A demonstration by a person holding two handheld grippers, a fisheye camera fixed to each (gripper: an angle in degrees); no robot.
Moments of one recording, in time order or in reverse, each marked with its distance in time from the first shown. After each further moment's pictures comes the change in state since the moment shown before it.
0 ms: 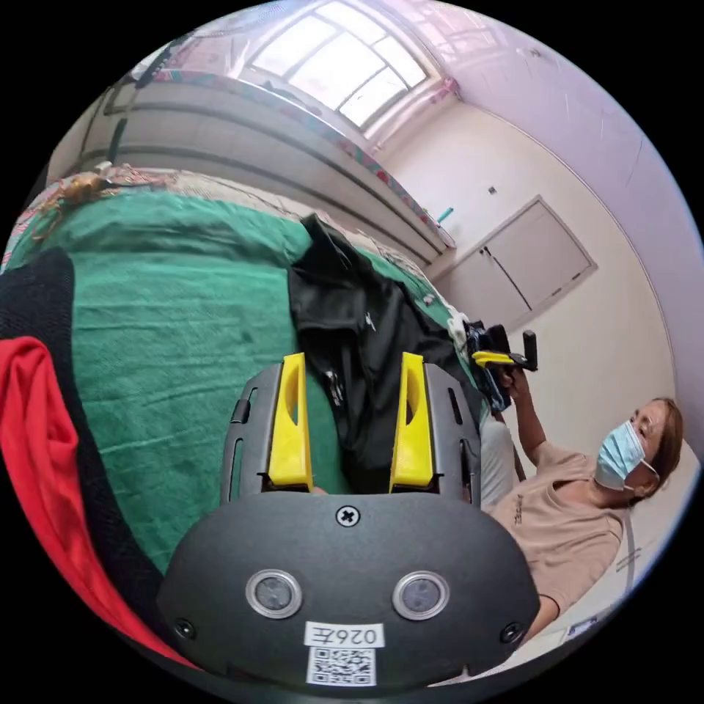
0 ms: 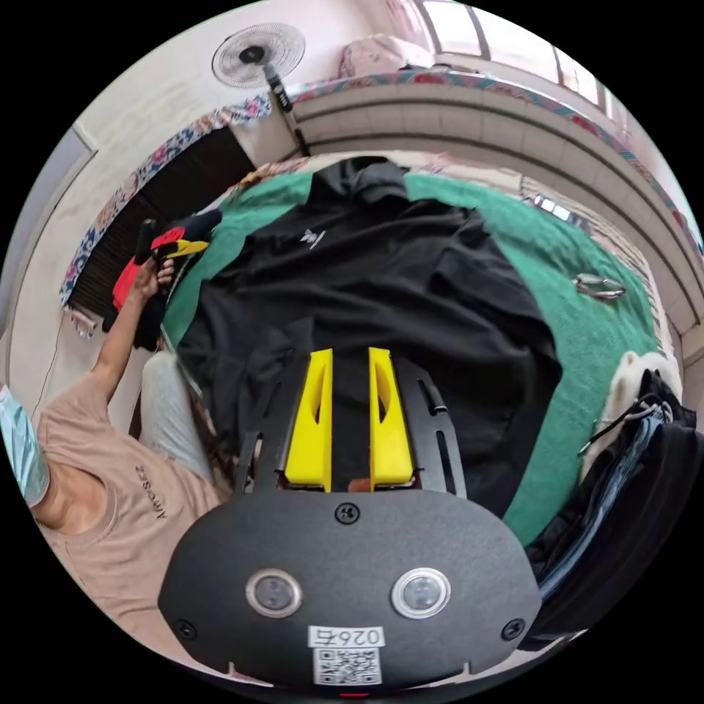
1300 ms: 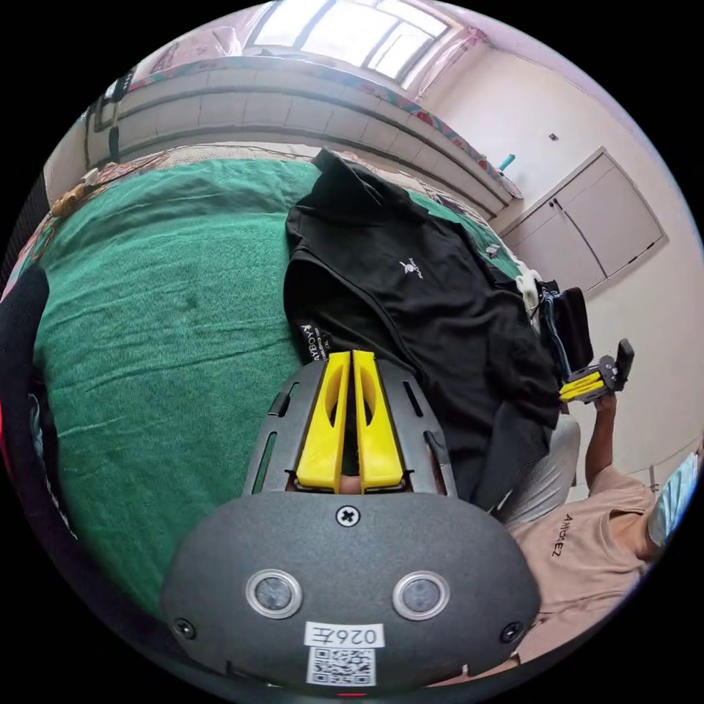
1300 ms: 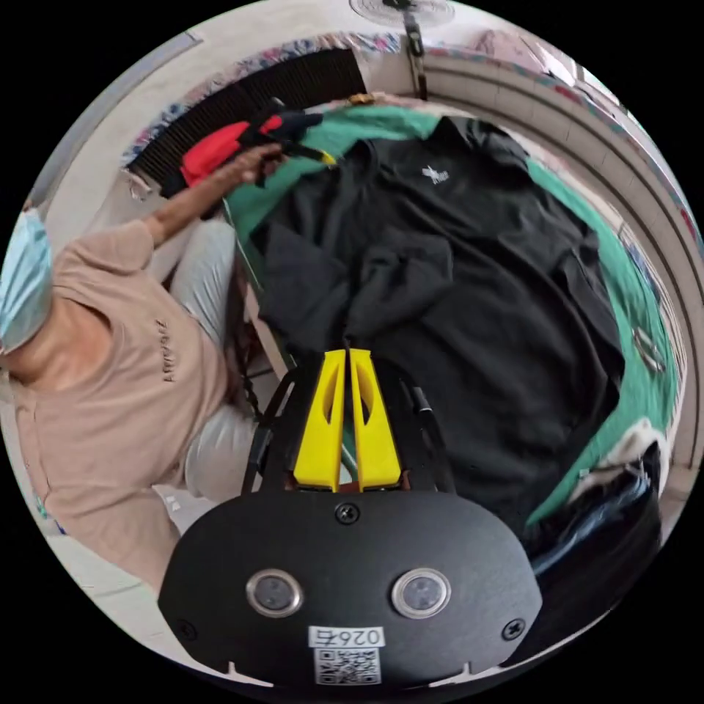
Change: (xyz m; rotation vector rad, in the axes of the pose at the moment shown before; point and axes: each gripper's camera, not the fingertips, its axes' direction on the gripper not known) left arm 0.085 0.098 0.099 -0.273 -0.150 0.011; right arm -0.096 0.109 0.021 -0.369 -0.048 -0.355
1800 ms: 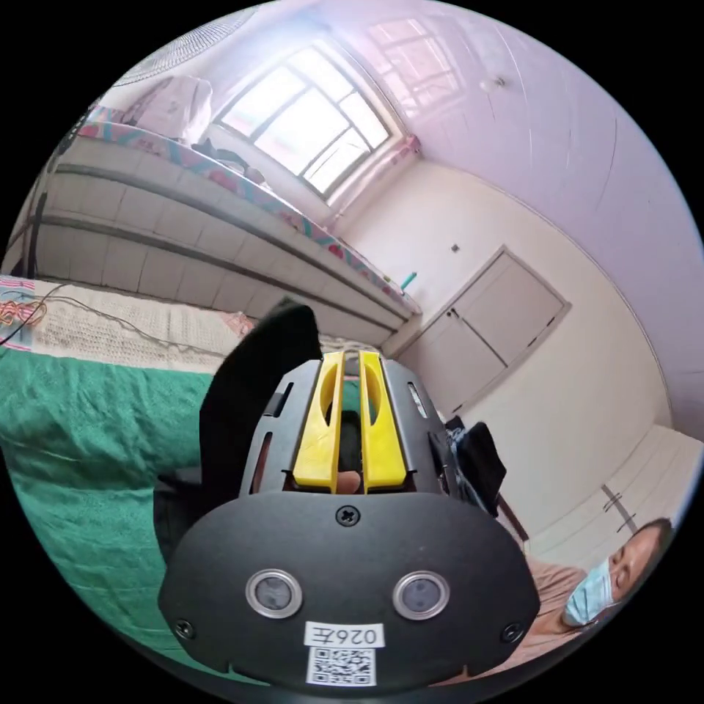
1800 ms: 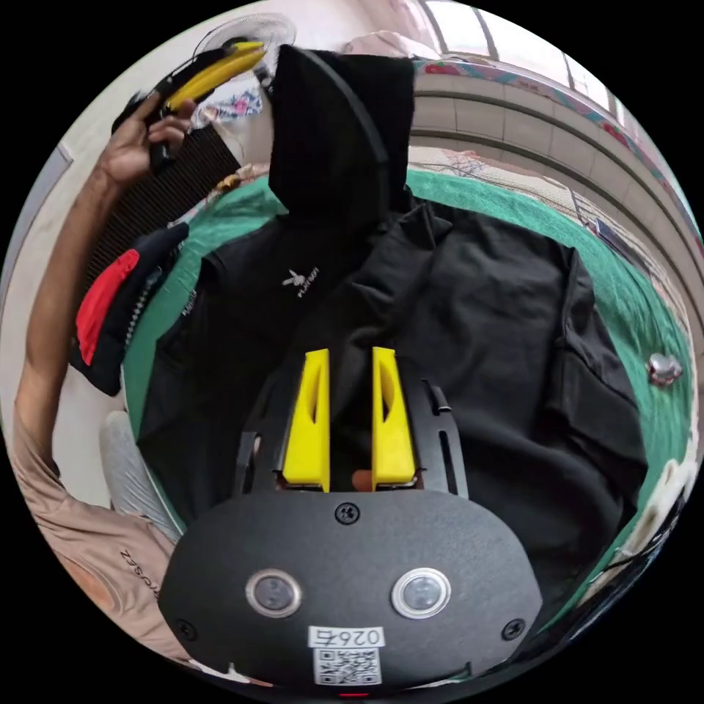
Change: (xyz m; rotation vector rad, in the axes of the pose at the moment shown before) left arm 0.085 -0.196 0.028 0.283 0.237 0.125; right arm 0.112 -0.170 0.052 0.270 0.049 0.271
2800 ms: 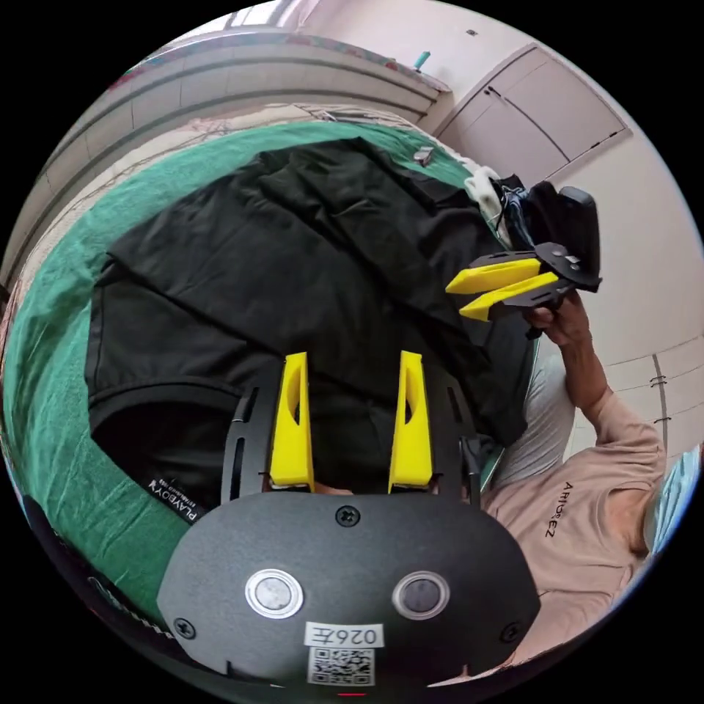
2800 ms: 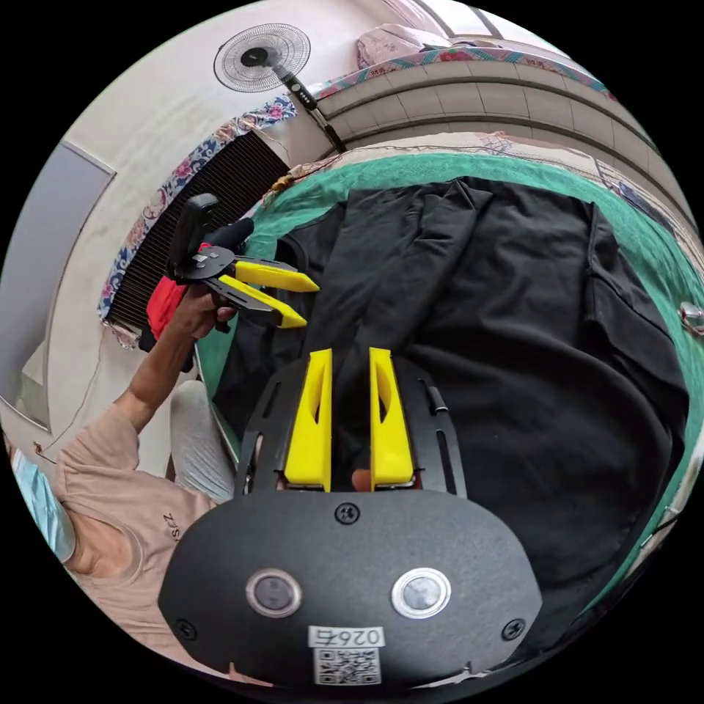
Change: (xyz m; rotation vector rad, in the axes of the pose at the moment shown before) left arm 0.098 0.178 0.183 -0.732 -0.289 0.180; right arm -0.003 0.051 -0.040 0.036 -0.250 0.047
